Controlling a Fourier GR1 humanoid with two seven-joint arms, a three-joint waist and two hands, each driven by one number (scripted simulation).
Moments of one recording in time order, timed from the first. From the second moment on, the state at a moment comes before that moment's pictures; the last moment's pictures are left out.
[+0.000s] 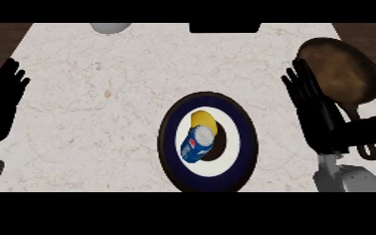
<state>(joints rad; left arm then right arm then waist) -0.16 0.60 0.04 -1.37 0.39 0.22 0.14 -0.14 -0.29 0.17 -1.67 -0.41 -0.21 0.08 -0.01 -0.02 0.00</state>
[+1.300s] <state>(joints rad) -0.11 0.25 -0.33 -1.55 0.21 0.21 -0.12 -0.76 -0.47 0.38 -1.08 0.00 0.59 -0.47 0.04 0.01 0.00</state>
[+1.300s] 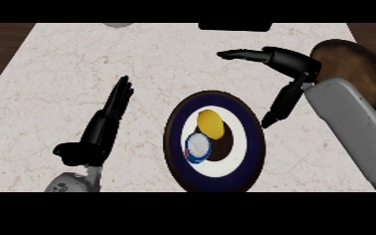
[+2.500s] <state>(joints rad) -0.08 0.20 -0.27 -1.52 0.16 0.17 -0.15 -0.82 -0.26 0.68 -0.98 0.66 0.51 -0.43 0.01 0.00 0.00</state>
